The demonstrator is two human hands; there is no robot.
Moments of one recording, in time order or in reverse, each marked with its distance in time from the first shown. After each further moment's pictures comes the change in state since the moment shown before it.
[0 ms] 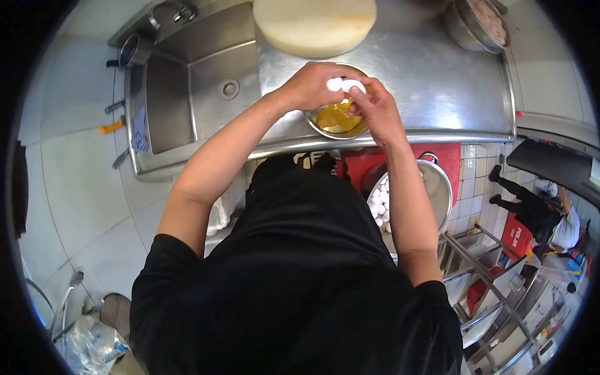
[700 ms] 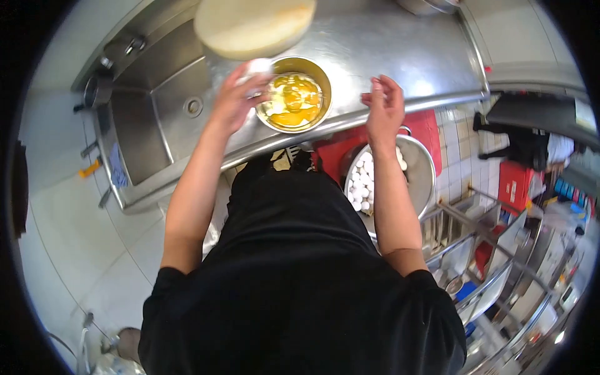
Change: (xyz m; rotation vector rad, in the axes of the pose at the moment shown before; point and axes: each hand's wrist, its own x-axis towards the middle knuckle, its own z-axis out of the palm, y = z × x) left_hand -0.041 0.000 0.001 -1.053 0.423 -0.638; right_hand -0.047 0.016 -0.058 -0.069 0.715 -0.421
